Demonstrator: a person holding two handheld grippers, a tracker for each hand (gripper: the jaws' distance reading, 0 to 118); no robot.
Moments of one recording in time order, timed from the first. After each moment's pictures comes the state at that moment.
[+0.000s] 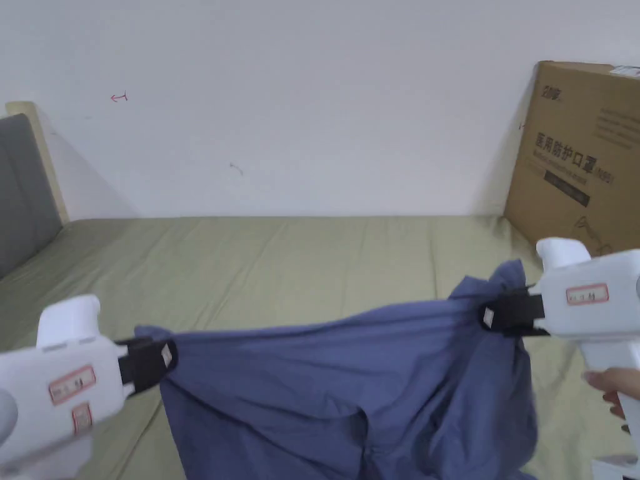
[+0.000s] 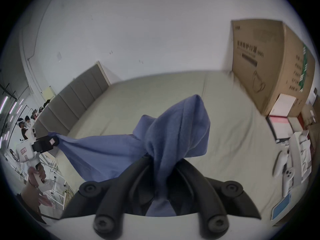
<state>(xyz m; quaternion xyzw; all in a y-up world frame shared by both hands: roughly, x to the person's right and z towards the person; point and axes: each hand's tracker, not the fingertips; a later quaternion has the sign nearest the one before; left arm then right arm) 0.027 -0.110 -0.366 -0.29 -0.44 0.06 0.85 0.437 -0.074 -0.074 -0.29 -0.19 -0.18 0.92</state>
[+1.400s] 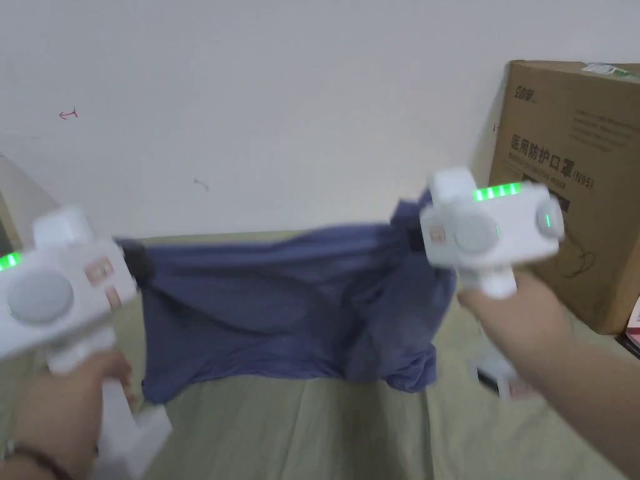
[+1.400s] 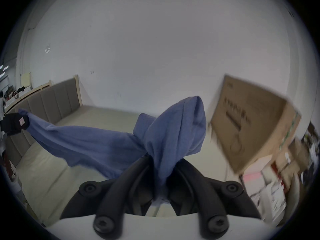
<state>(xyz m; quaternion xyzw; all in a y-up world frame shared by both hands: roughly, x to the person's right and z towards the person) 0.156 -0.100 -0.436 -0.25 -0.36 0.09 0.90 0.497 -0.097 -0.216 -0.25 -0.32 -0.05 0.91</state>
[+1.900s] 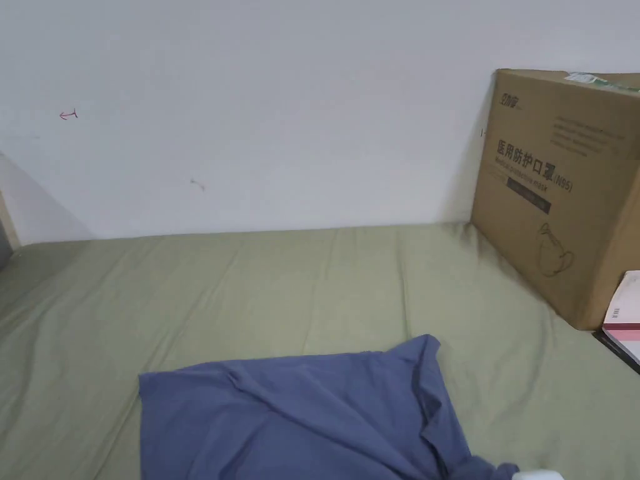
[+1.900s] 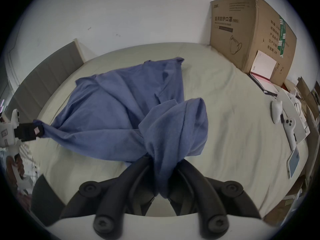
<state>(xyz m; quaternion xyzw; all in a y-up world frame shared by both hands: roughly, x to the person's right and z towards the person) 0.022 -0.257 -0.292 -0.43 -0.38 0.01 0.82 0.365 -0.261 0.002 -0.40 -0.27 -0.17 0.86</state>
